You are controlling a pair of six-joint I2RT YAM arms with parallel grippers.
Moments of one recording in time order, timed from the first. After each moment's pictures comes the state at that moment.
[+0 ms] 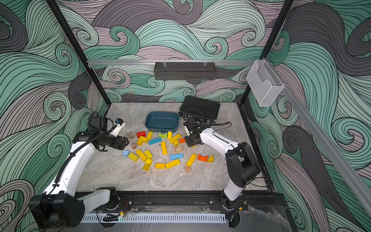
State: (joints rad) left arm 0.06 1.15 1.06 -0.97 0.16 0.36; right arm 0.56 1.67 1.22 -0.72 0.03 0.04
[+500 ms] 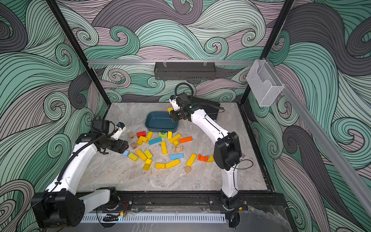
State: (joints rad) left arm 0.06 1.16 0.98 -0.97 0.12 0.40; right arm 0.56 2.05 1.93 -0.71 -0.17 0.06
